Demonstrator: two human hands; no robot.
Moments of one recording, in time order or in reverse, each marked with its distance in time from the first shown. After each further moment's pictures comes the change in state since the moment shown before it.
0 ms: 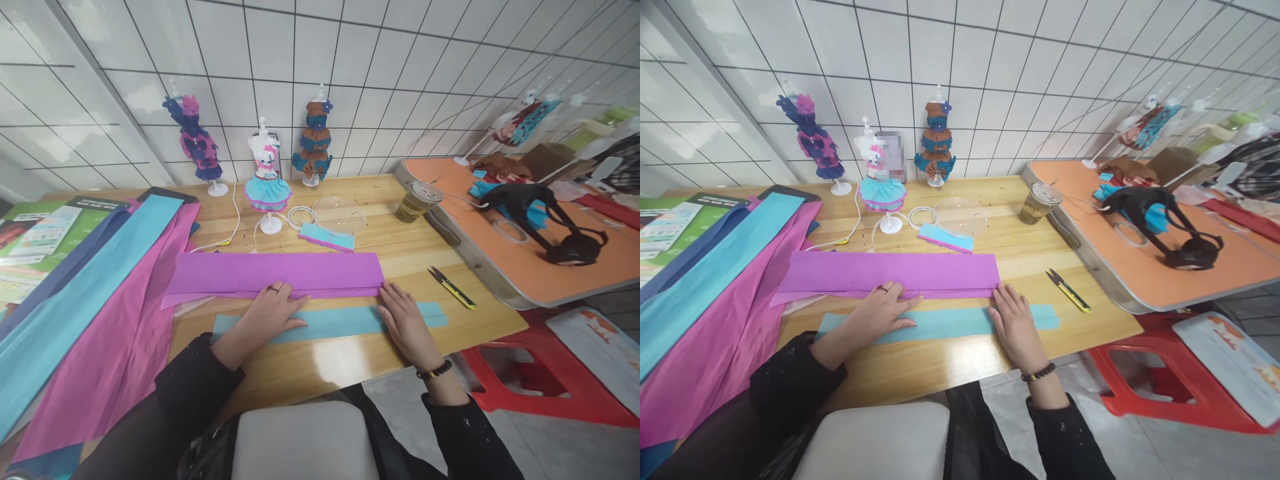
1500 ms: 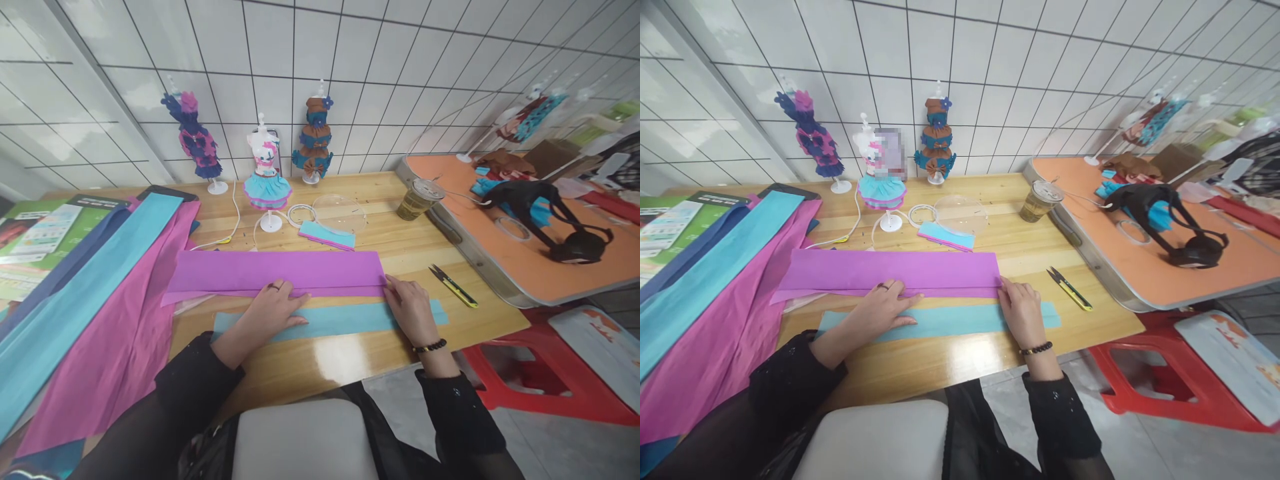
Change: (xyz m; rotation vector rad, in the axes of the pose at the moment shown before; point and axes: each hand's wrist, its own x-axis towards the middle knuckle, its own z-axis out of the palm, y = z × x) left_hand 0.002 0.001 0.000 0.031 0.007 0.003; right_hand 0.023 0.021 0.004 -0.046 0.140 0.077
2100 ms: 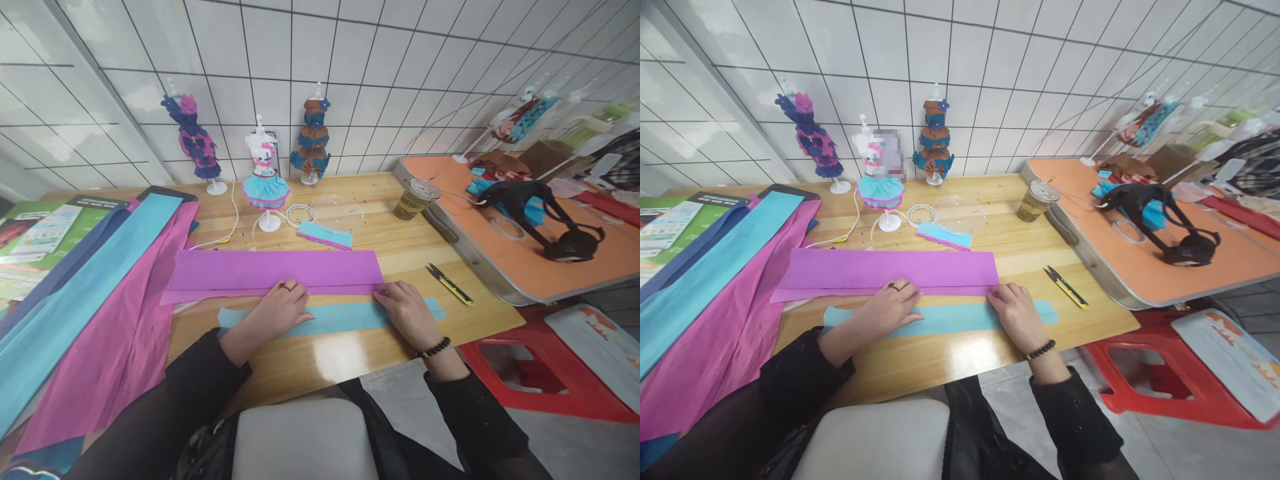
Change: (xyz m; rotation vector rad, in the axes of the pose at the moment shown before) left_hand 0.011 0.011 -0.005 0.034 0.043 0.119; right_hand -0.001 -0.015 -0.027 -0.150 -0.160 -0.364
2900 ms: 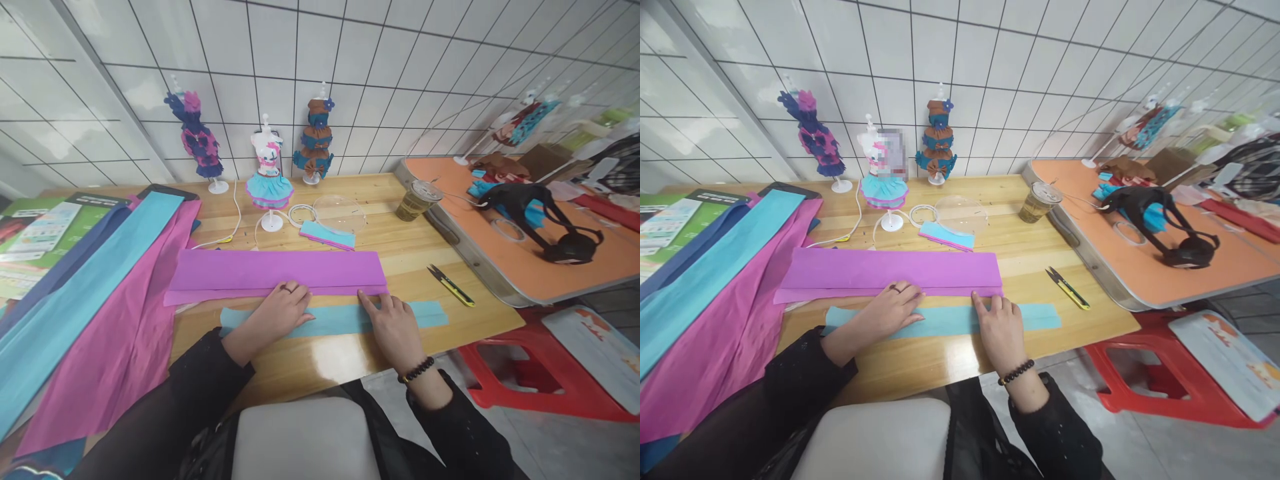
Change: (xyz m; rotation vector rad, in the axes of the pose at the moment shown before) left_hand -0.006 -0.001 0.004 -0.028 0.008 -0.017; right_hand 0.012 -0.065 -0.018 -0.308 -0.203 0.237
